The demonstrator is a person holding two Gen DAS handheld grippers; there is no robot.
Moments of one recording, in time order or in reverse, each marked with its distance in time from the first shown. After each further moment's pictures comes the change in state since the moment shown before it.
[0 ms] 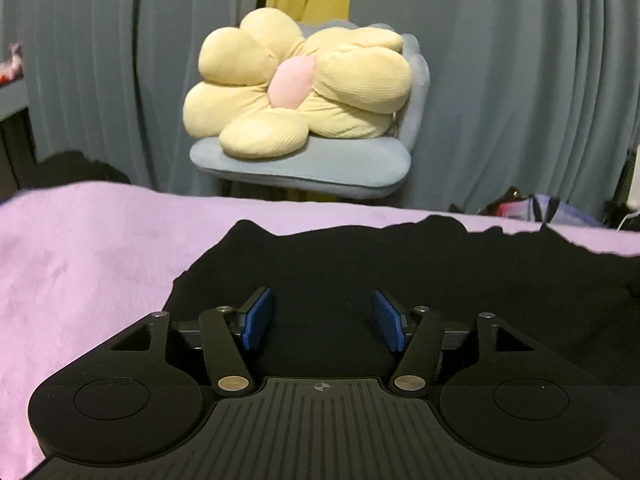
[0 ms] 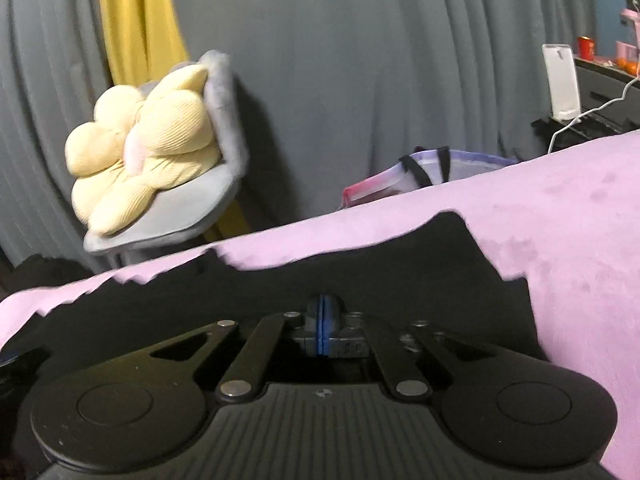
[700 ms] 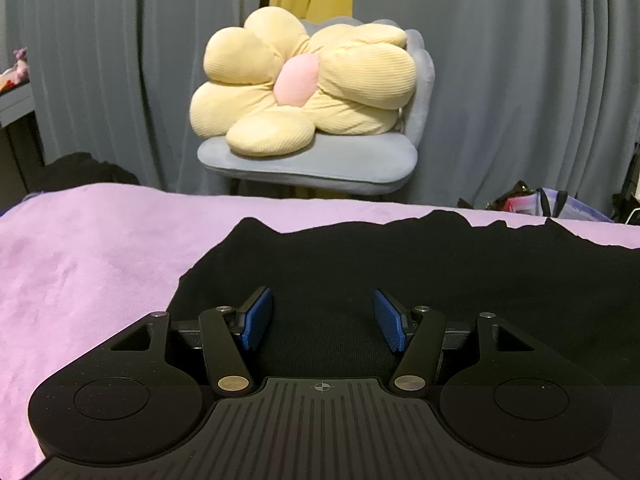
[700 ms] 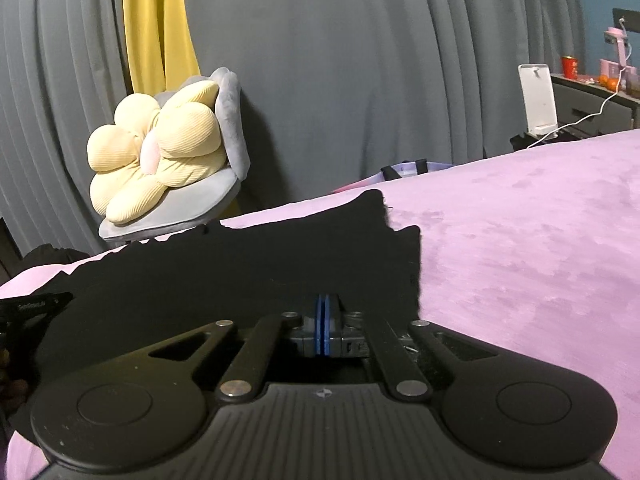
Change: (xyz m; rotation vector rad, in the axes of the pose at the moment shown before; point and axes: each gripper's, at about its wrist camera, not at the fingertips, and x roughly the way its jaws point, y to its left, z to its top) left arm -0.005 -0.003 0.000 0.005 0.011 0.027; right arm -0.071 -0.048 -0.026 -0.004 -0.049 -0.064
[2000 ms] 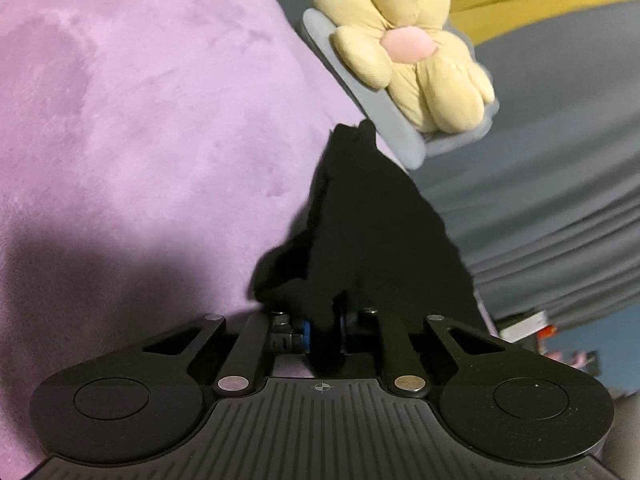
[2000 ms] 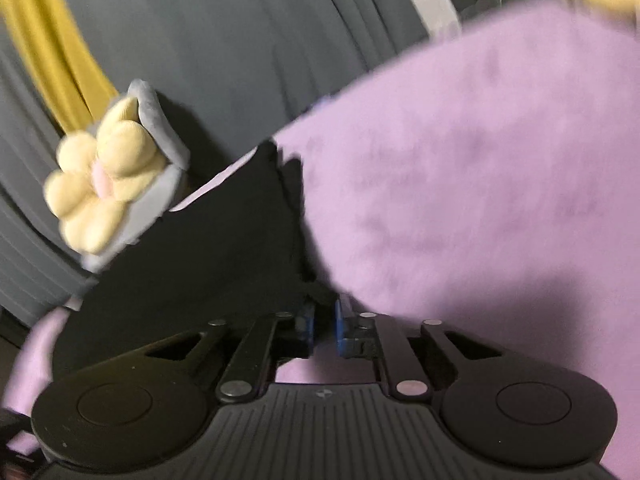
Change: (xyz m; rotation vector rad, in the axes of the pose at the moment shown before) left arm -0.081 0.141 -0.081 -0.821 0.249 -0.373; right arm -0.073 -0.026 -0.016 0.206 0.087 -0.179
